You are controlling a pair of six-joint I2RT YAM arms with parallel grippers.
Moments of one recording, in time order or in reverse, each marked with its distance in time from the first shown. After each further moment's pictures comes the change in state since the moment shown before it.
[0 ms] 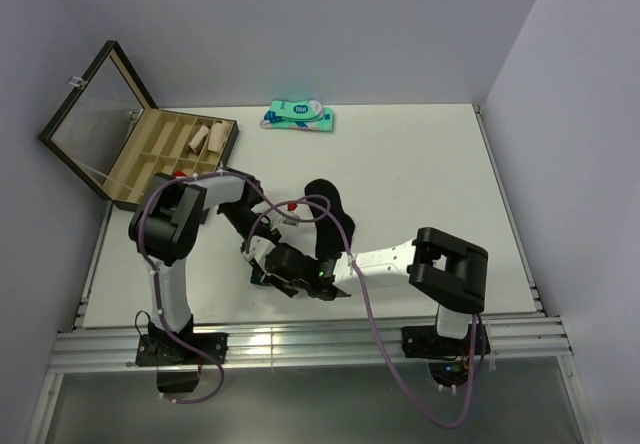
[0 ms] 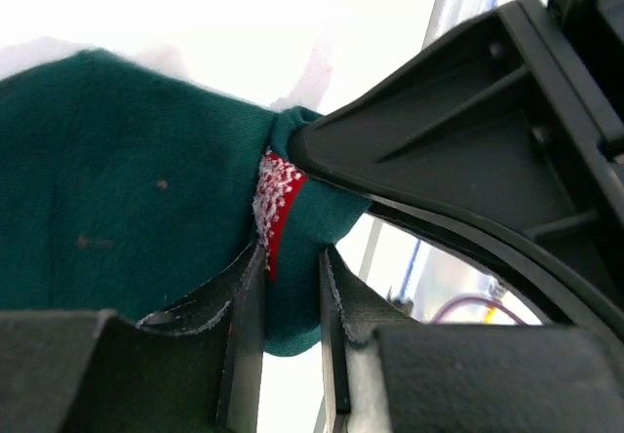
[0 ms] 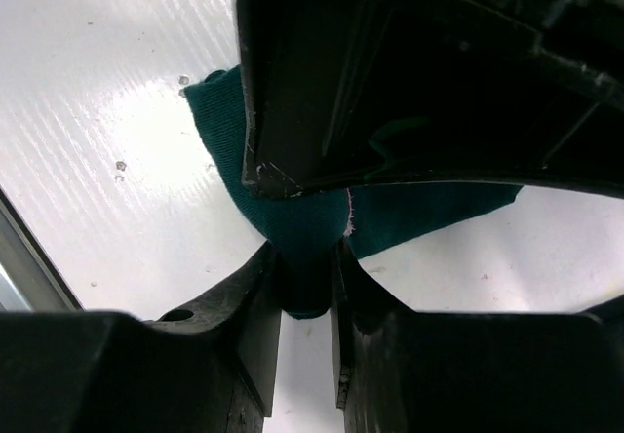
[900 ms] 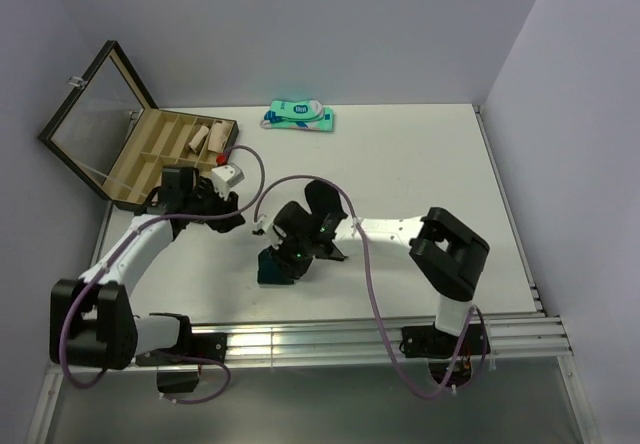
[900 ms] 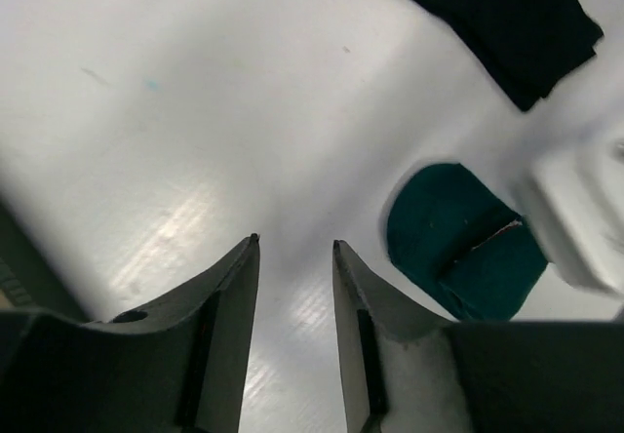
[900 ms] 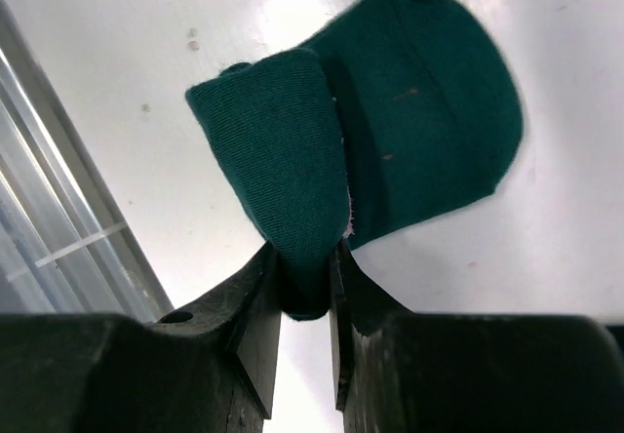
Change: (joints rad) left arm 0.278 -0.737 -0.436 0.839 -0.191 -0.499; right arm -0.220 0.009 0.151 -0.314 -0.441 -0.031
